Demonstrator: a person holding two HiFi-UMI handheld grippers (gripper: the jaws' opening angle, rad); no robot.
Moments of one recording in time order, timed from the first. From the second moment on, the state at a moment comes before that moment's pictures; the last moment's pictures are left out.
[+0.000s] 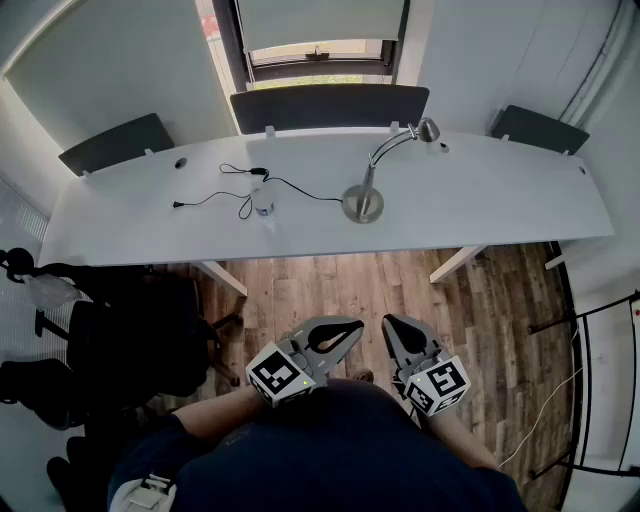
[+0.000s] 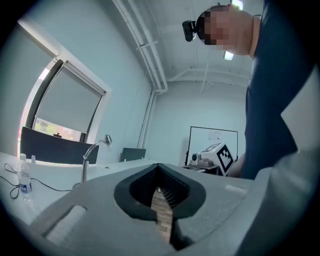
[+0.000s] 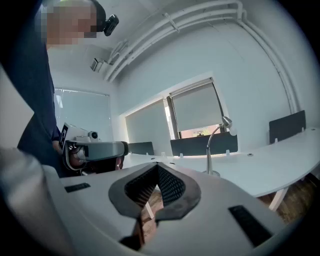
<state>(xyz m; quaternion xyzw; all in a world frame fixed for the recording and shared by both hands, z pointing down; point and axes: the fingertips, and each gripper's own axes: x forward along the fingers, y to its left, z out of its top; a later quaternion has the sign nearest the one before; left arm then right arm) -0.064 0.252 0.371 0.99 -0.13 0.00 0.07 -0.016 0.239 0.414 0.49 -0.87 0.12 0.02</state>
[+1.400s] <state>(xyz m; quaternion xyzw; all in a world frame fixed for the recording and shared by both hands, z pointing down) 0.019 0.102 0.402 0.97 -0.21 0.01 0.09 0.085 0.110 0.424 0.49 -0.87 0.08 0.05</state>
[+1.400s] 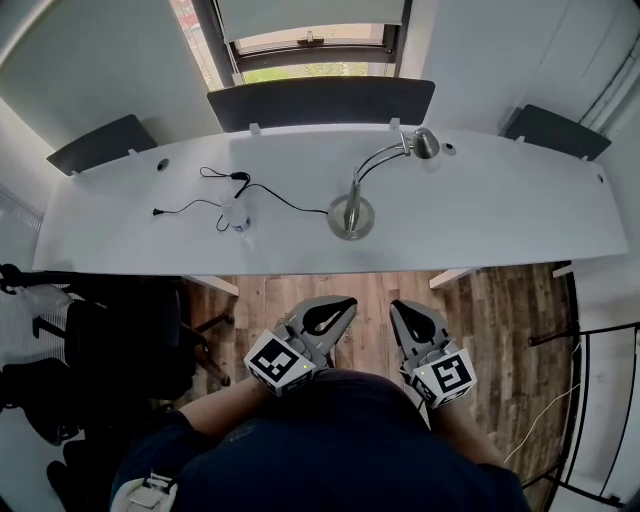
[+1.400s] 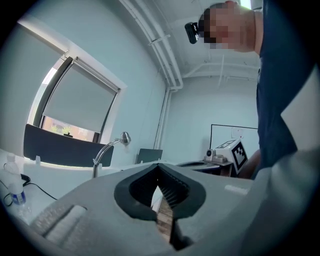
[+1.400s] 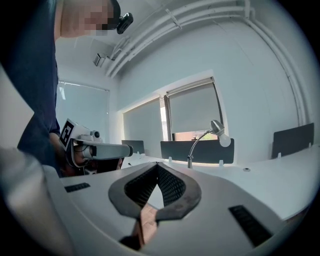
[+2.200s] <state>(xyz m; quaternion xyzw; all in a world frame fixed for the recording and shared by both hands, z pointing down) 0.038 -0.099 0.435 0.98 -0.18 0.04 0.08 0.110 -0.076 0.412 0.54 -0.83 0.01 0.14</state>
